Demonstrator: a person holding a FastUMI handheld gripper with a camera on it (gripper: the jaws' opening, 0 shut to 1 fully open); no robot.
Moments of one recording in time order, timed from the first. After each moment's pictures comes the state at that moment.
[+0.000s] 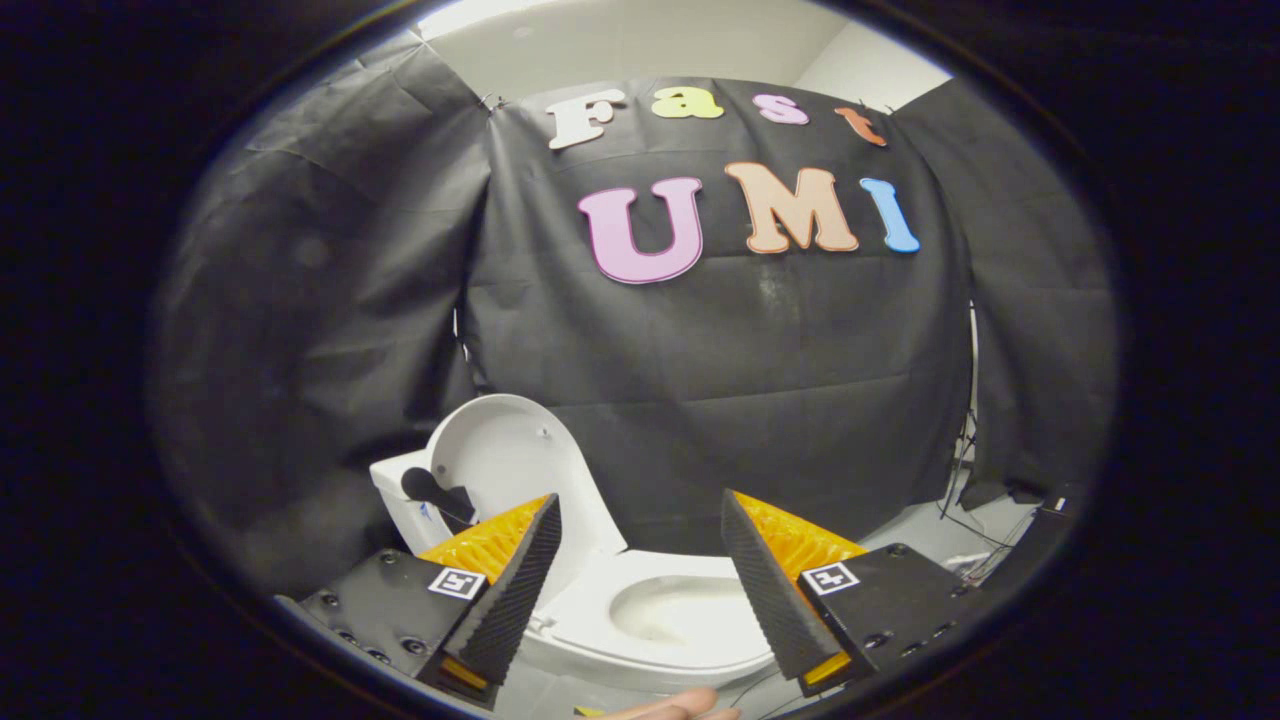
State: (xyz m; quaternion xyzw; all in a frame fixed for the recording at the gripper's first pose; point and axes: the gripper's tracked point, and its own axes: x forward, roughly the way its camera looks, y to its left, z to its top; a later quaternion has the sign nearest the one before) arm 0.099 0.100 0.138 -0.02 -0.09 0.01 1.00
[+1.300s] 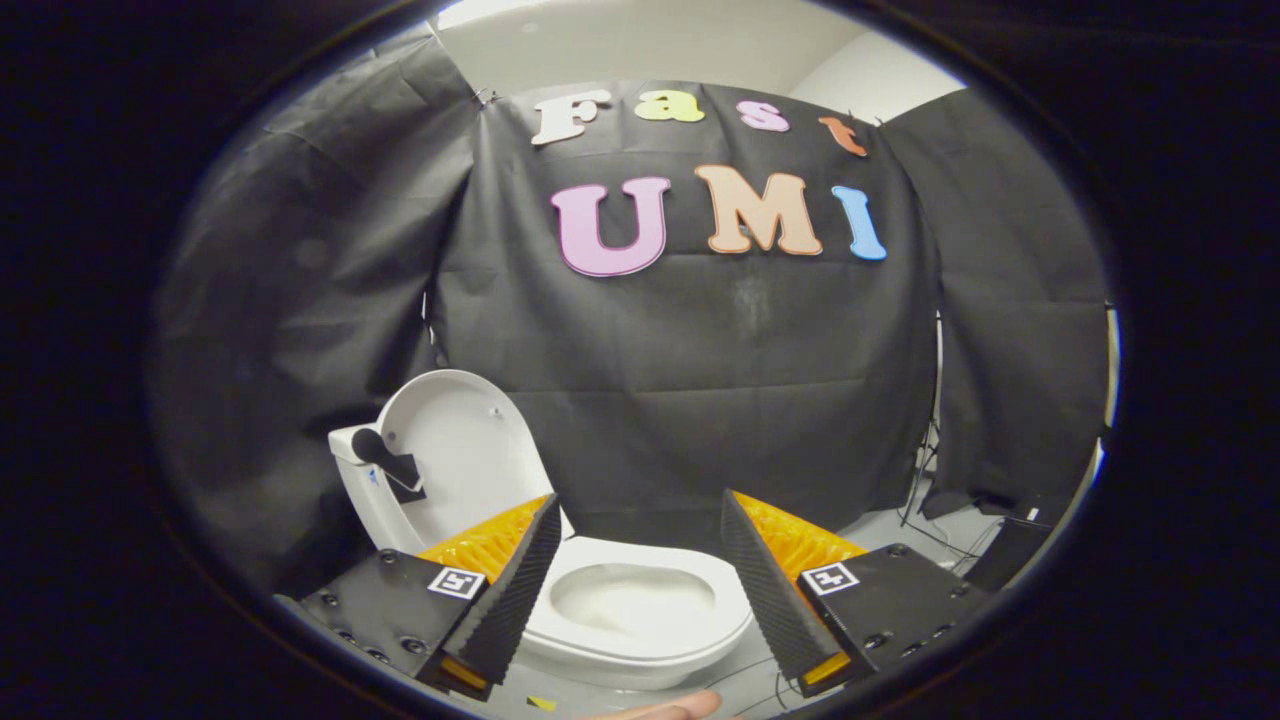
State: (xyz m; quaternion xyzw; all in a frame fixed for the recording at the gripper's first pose) arm 0.088 0.053 0.119 -0.03 -0.09 -0.03 1.00
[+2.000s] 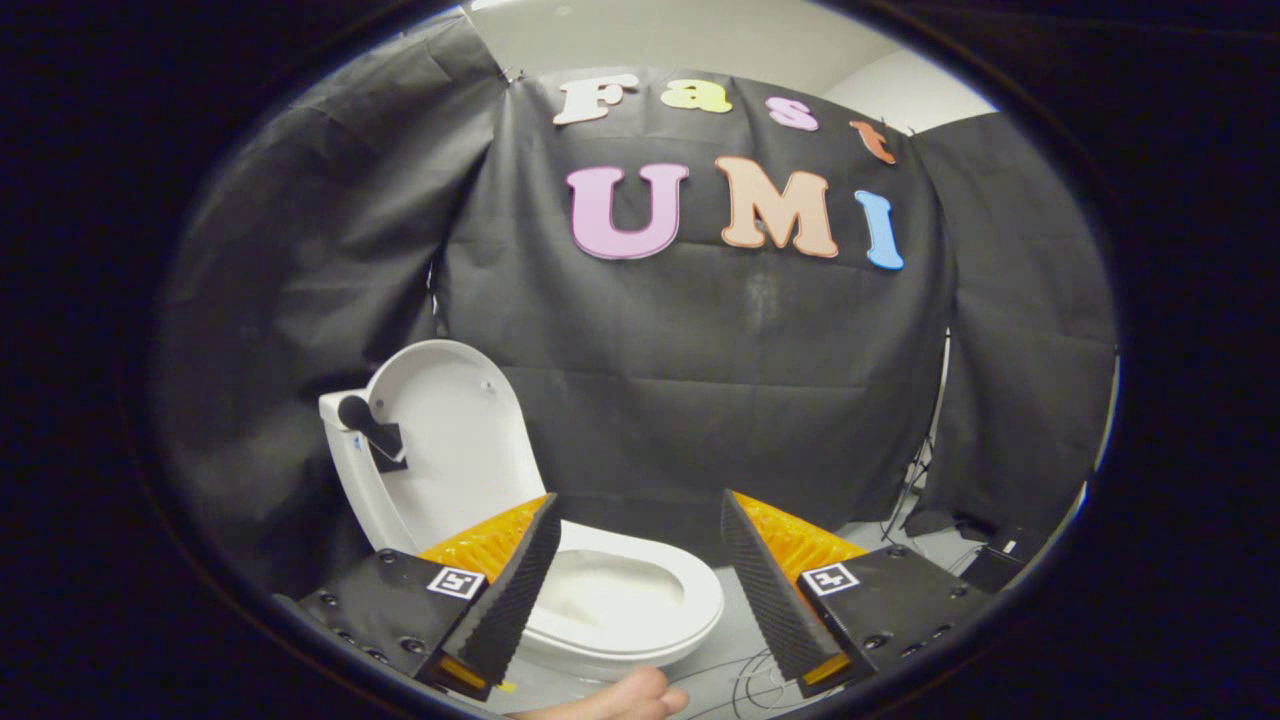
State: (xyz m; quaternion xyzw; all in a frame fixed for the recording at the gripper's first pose) arm 0.095 0.029 0.118 -0.08 -0.05 -0.03 1.00
